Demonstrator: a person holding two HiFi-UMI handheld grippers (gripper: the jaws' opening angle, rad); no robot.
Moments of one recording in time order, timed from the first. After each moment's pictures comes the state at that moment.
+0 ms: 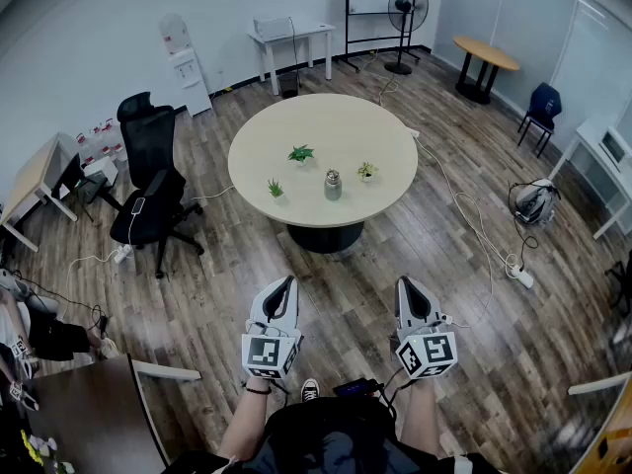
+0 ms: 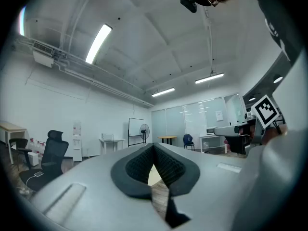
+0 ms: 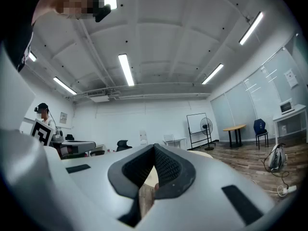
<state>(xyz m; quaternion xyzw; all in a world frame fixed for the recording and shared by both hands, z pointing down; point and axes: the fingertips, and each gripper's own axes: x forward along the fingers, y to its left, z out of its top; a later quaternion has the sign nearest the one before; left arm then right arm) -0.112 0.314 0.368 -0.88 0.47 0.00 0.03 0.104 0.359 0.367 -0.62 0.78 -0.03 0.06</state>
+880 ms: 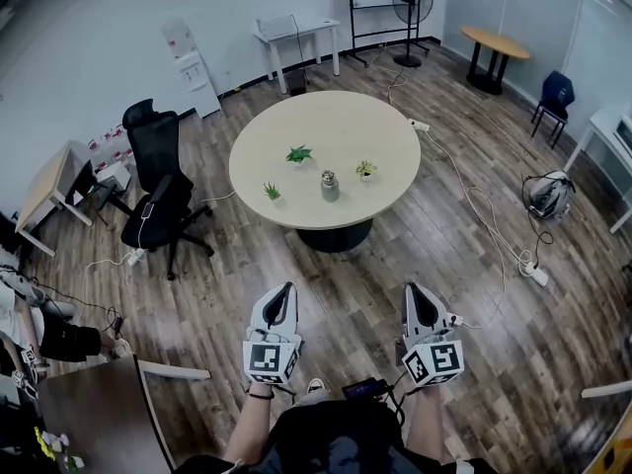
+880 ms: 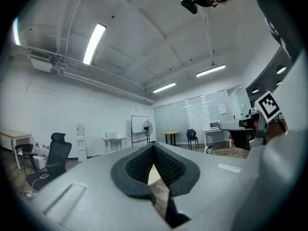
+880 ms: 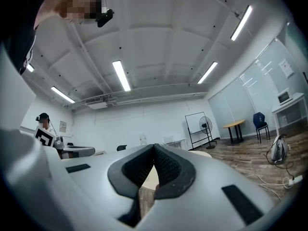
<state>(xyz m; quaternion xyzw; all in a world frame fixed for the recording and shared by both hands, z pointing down) -0.064 0.309 0.380 -0.87 0.49 -0.03 0.04 0.169 0.359 0.375 -0.62 0.78 -0.04 0.09</state>
